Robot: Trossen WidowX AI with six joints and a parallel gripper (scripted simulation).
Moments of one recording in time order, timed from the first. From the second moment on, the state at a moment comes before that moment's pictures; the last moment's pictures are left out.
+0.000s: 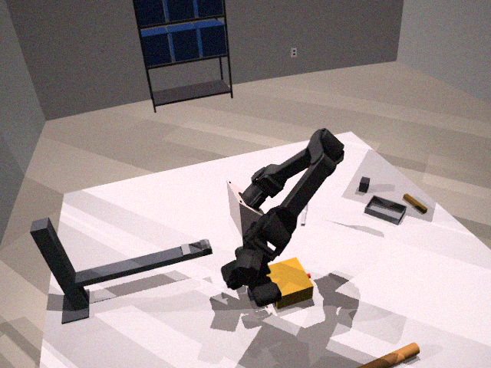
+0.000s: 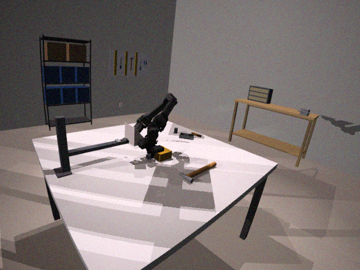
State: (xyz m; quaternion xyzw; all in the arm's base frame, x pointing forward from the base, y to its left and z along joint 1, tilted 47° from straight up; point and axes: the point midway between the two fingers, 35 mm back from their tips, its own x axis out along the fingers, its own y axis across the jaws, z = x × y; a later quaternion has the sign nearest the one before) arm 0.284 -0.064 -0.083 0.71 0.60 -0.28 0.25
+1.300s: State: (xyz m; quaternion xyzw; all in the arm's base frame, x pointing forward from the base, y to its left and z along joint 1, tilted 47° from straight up) arm 0.276 -0.096 -0.119 0.71 0.60 -0.28 0.24
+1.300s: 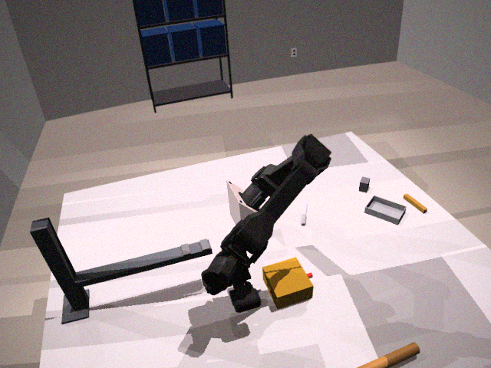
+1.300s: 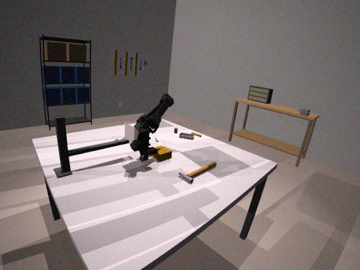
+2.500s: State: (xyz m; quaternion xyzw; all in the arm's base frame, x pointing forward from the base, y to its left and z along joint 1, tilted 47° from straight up) arm 0.271 -0.135 -0.085 0.71 0.60 -0.28 0.24
